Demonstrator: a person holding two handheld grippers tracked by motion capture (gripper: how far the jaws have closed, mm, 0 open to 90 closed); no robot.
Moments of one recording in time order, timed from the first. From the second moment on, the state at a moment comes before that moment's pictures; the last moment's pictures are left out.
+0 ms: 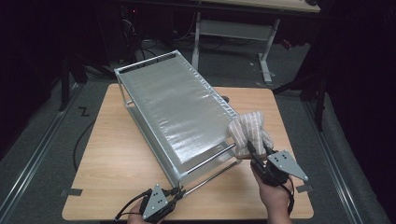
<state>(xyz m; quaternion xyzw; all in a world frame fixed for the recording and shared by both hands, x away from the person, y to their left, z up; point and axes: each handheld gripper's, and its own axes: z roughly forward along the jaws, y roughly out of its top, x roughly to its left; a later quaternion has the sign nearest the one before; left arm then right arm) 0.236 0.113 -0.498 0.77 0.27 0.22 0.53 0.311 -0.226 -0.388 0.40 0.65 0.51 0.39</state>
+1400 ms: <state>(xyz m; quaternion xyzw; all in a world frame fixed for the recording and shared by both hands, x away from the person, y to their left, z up) 0.245 0.102 -0.497 0.78 0.26 0.22 0.53 0.273 -0.224 -0.423 0.40 0.71 0.49 0.31</state>
